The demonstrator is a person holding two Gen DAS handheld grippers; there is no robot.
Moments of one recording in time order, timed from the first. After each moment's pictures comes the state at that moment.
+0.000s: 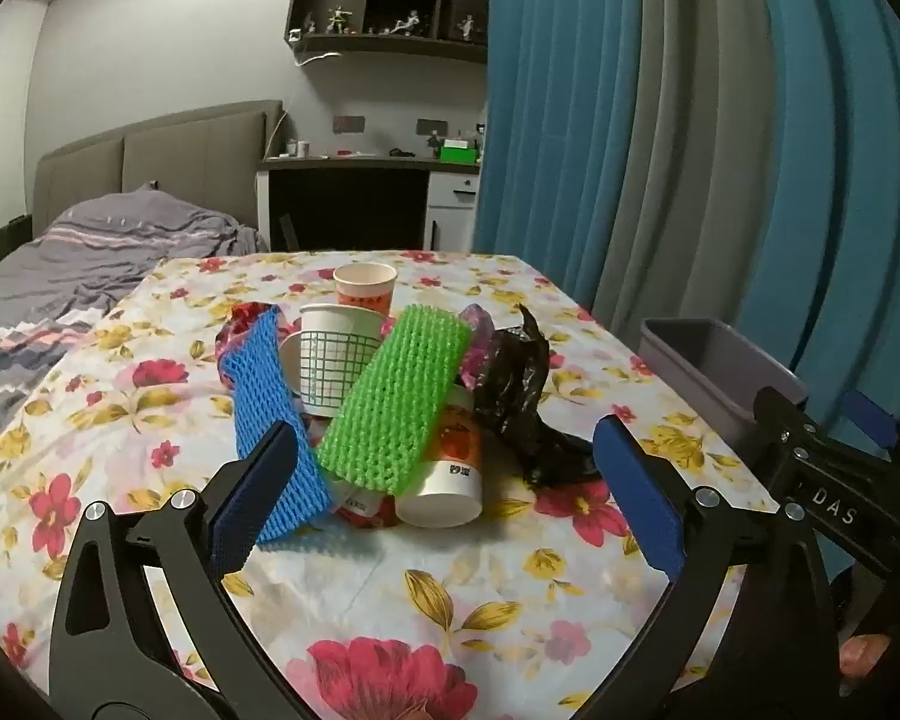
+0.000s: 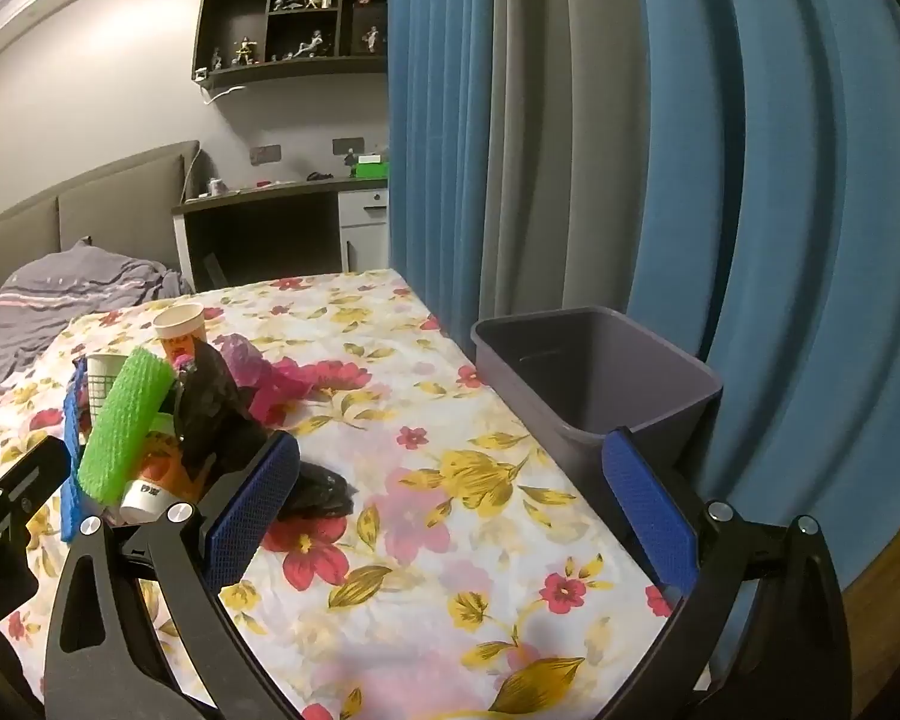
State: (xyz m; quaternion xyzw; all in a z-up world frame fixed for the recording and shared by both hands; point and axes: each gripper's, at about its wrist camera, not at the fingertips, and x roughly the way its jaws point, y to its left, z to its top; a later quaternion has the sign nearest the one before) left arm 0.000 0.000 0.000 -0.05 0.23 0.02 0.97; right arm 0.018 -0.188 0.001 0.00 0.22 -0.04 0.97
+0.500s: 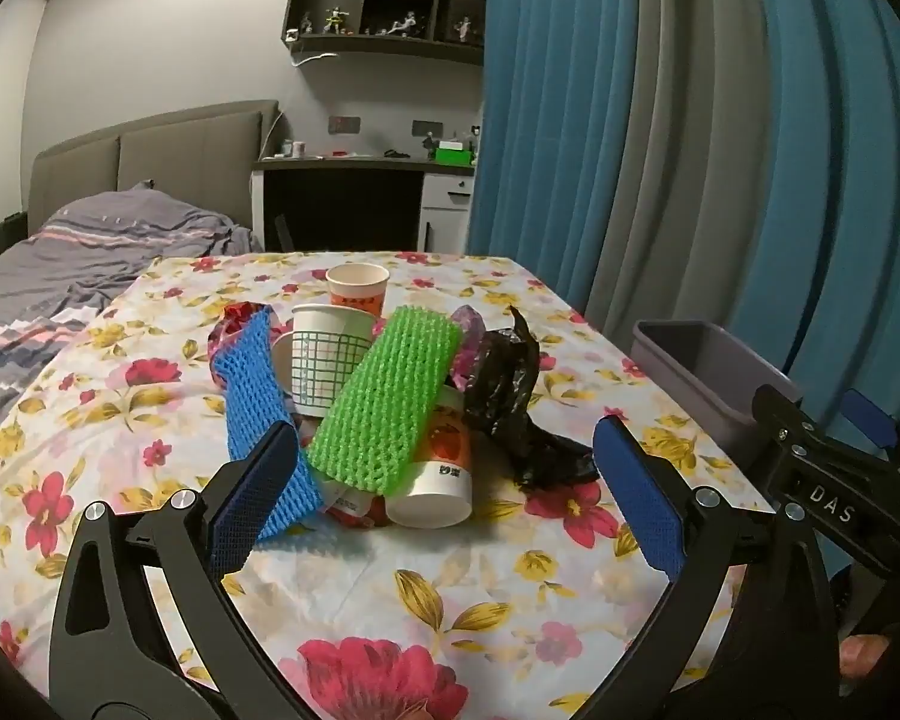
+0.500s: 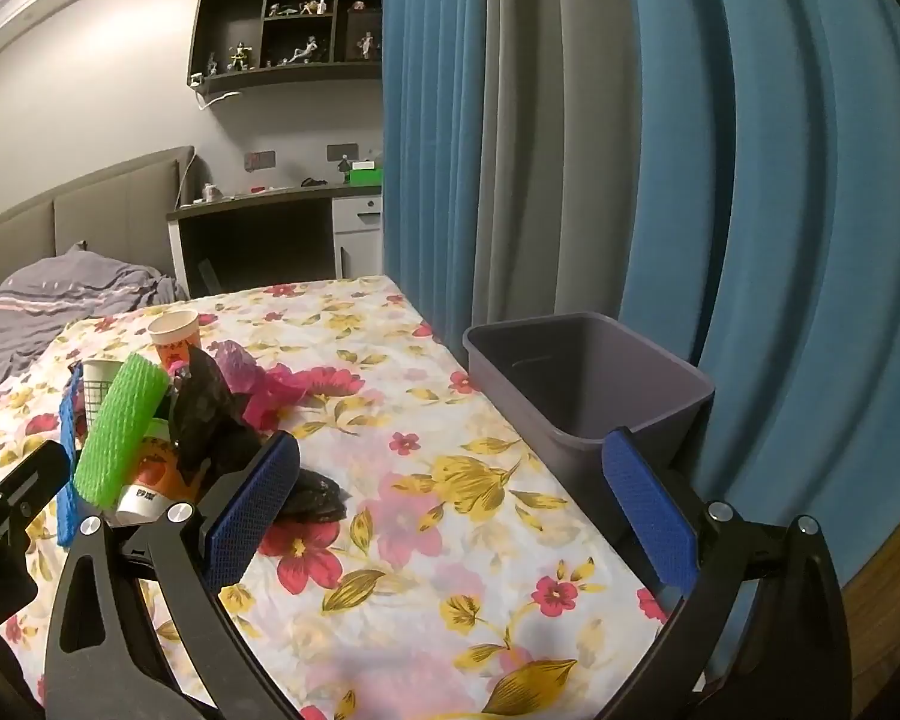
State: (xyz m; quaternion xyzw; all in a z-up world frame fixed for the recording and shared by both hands) left arm -0.001 -0.003 0.004 -0.05 0.23 0.00 0.97; right arm 0.016 -0.190 0.010 -0.01 0.22 -0.04 0.98
